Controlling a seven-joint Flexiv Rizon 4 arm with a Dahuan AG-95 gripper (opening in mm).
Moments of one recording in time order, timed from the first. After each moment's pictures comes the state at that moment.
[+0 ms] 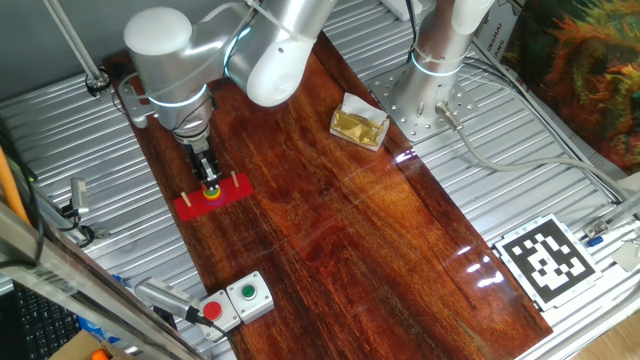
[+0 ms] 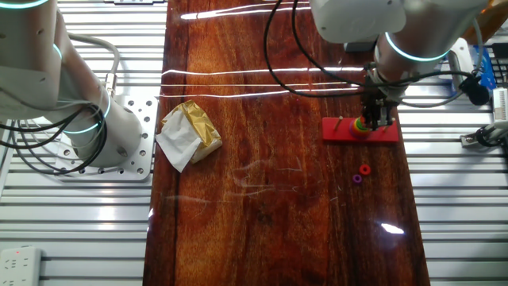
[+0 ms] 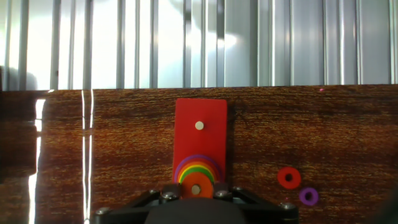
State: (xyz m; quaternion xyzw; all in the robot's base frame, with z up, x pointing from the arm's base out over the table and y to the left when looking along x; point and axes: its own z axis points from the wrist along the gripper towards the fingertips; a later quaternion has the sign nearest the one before) arm 0.615 0.018 0.074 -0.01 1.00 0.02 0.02
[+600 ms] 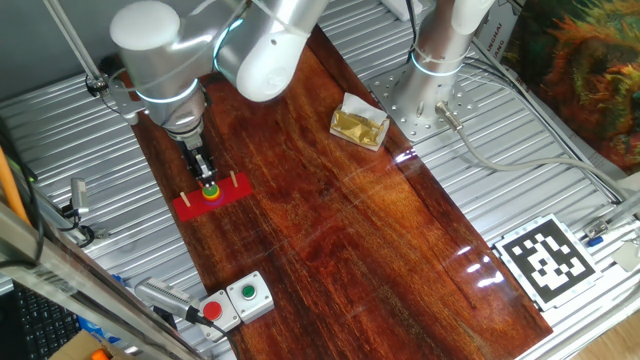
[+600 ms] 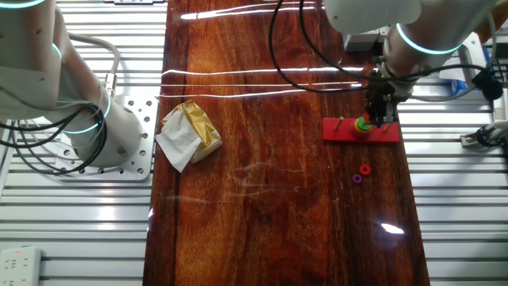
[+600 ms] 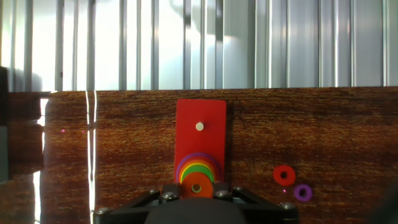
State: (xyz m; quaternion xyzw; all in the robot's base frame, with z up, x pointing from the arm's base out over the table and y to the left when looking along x) arm 0.617 0.018 0.098 -0.02 1.00 0.02 0.00
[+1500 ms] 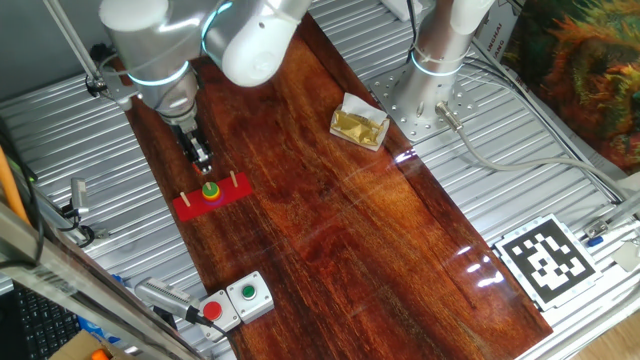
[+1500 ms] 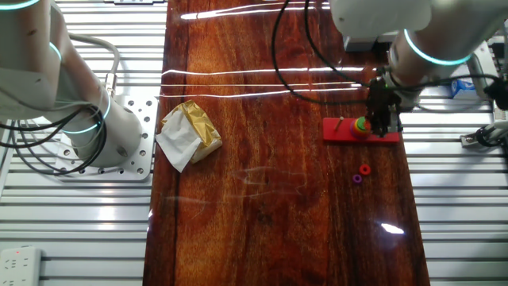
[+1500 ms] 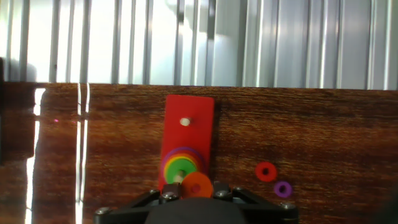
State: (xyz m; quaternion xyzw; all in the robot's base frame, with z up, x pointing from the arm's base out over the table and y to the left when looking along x) arm 0.609 -0.022 0.104 -0.05 1.00 0.02 0.00
